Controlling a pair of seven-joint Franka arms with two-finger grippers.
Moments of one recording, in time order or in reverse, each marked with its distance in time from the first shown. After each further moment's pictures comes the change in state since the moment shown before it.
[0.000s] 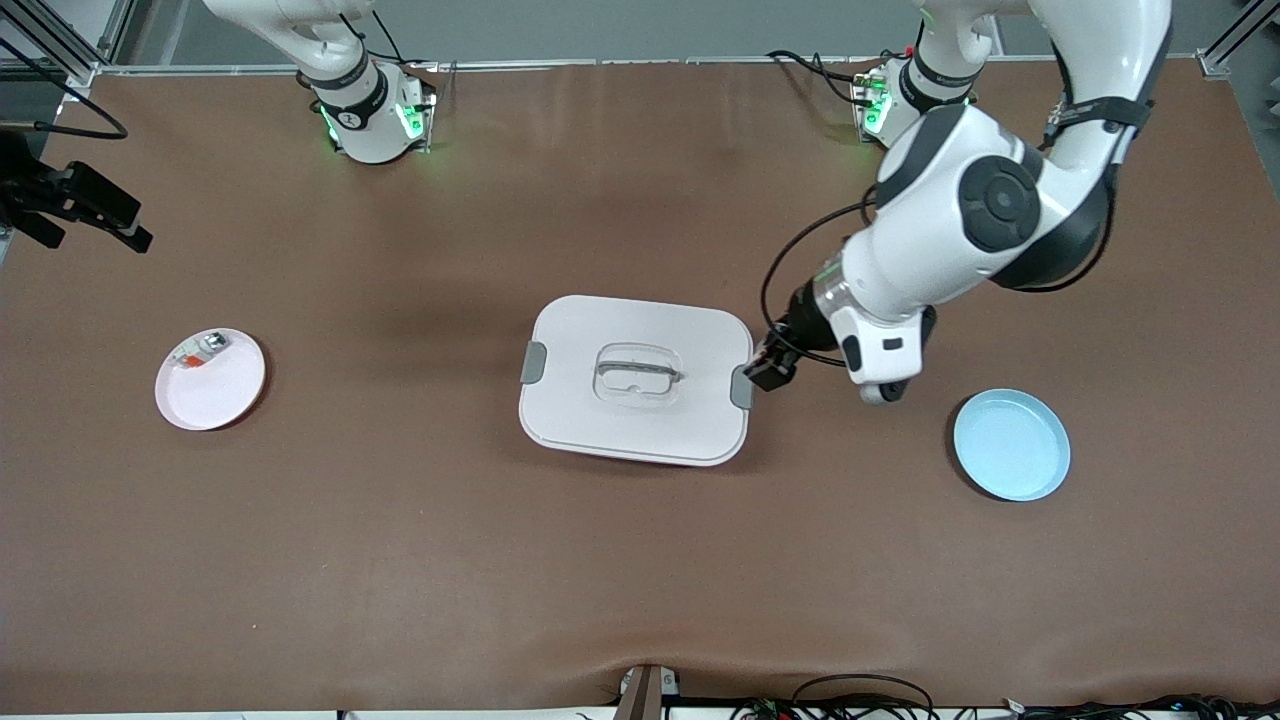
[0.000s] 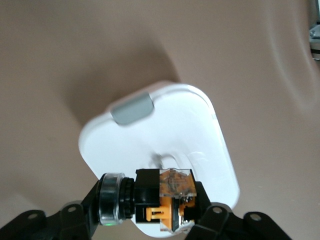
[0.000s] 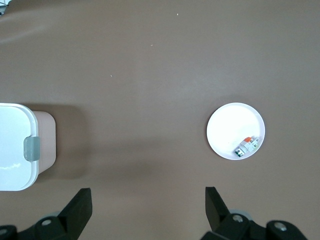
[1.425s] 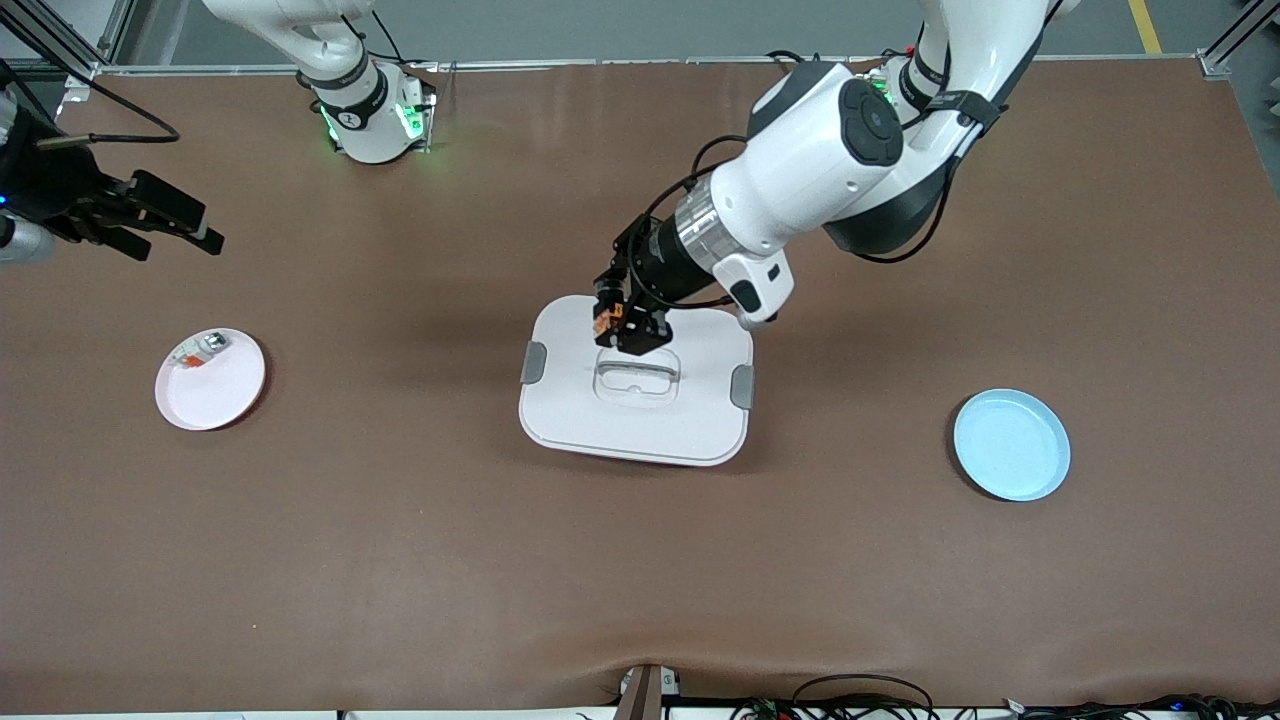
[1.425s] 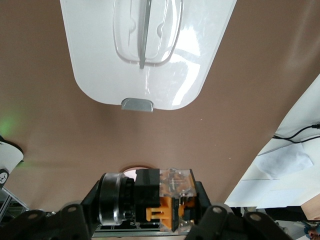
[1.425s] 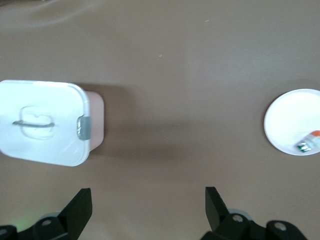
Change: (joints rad) left arm -0.213 0.053 -0.002 0.069 -0.181 0.308 -0.596; right arm 0.021 0.036 0.015 -0.023 0.216 -0.025 -0.013
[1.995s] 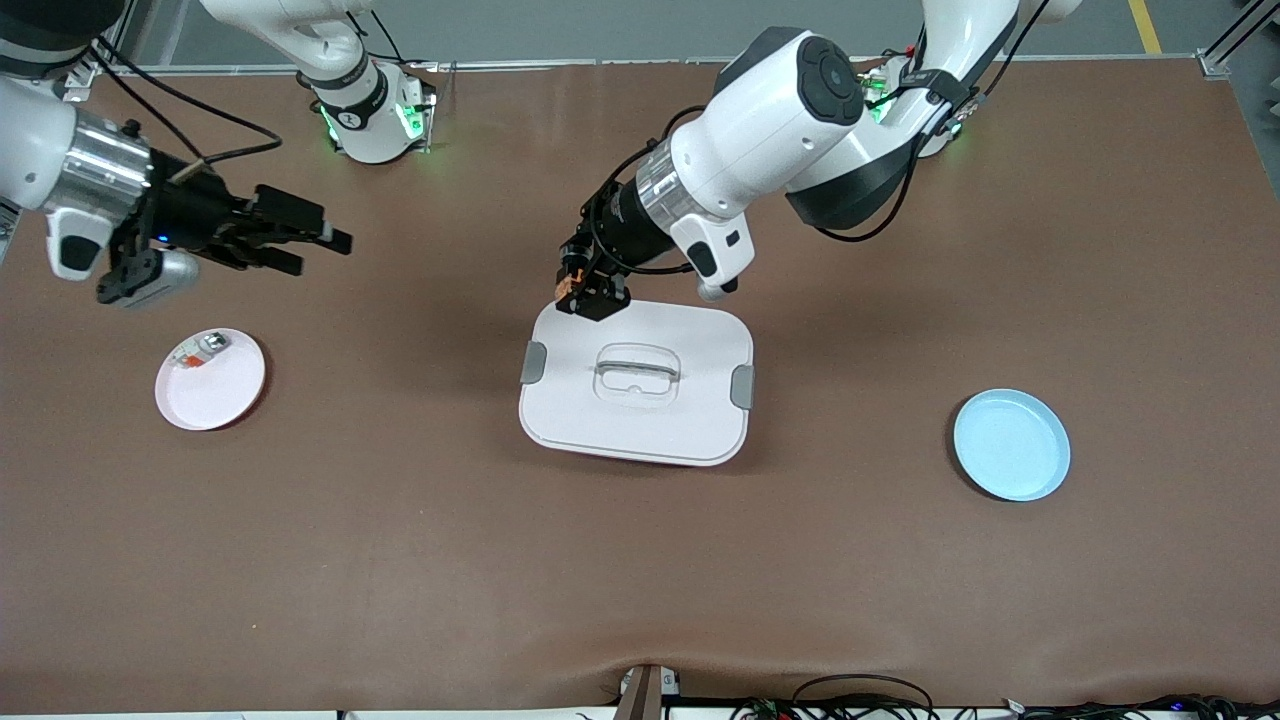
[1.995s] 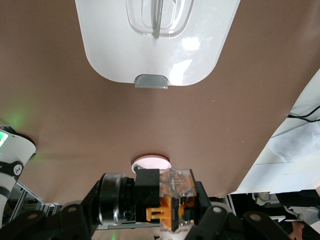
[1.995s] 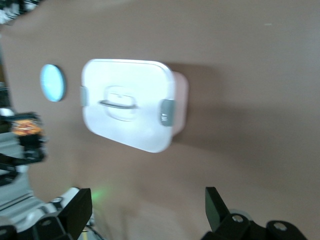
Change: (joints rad) left arm -0.046 -0.001 -0.012 0.023 0.000 0.002 0.001; right arm 0.087 0.006 0.007 -0.168 0.365 0.158 -0.044
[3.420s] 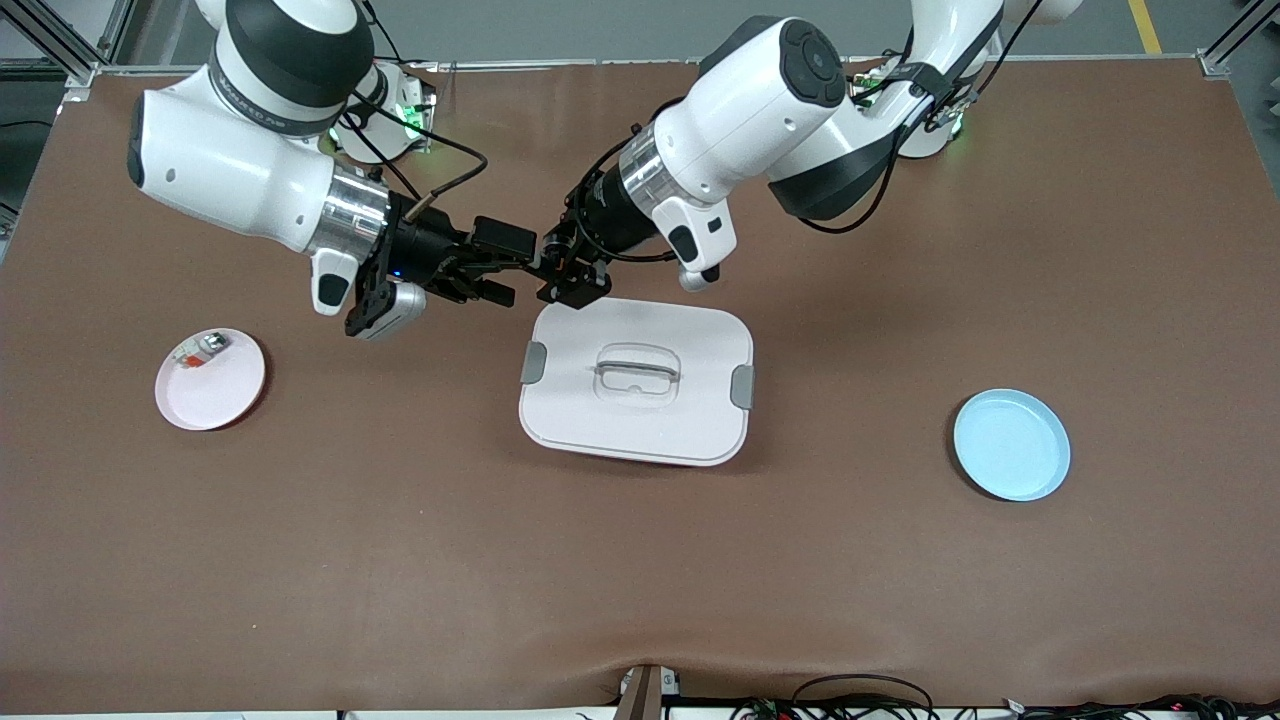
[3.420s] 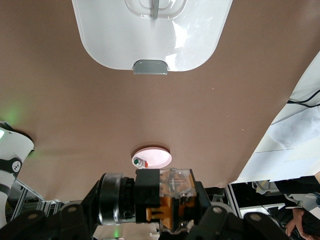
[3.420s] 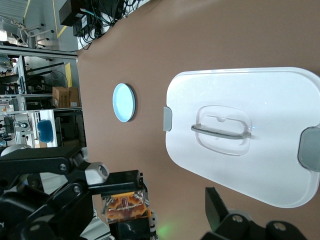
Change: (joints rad) left arm -0.027 0.001 0.002 0.001 0.000 0.046 0.012; right arm 0.314 0.145 0.002 -0.018 0.279 0.426 0.063
